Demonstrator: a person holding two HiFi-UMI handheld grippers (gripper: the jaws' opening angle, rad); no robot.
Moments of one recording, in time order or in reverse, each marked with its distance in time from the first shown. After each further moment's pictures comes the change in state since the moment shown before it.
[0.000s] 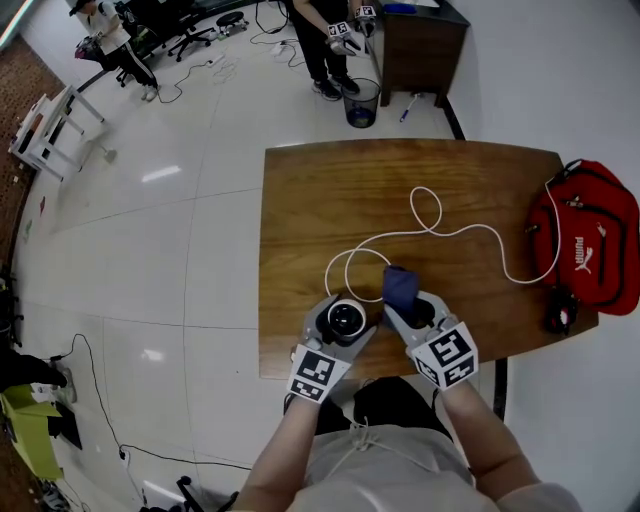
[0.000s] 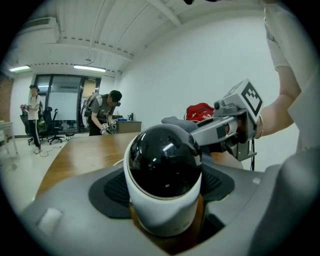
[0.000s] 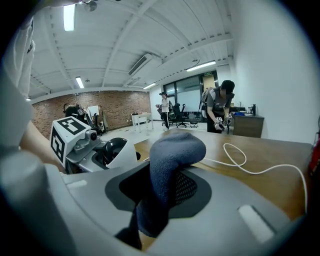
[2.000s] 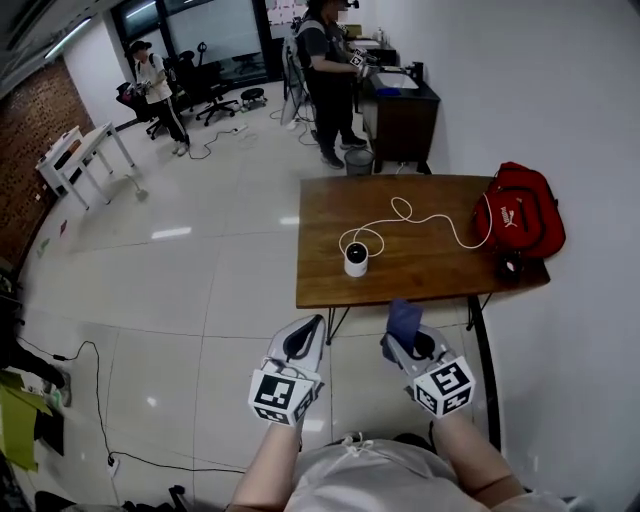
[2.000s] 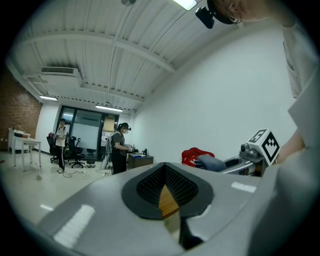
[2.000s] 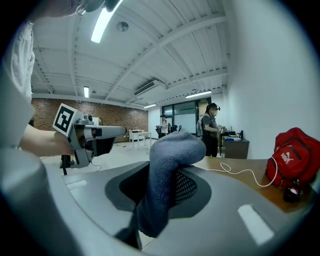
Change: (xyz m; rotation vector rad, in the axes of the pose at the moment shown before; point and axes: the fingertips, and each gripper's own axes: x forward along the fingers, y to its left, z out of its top) left arm -0.374 -0.155 0.122 0.014 -0.343 0.188; right arm -0.256 0.281 0.043 -0.045 -0.225 -0.108
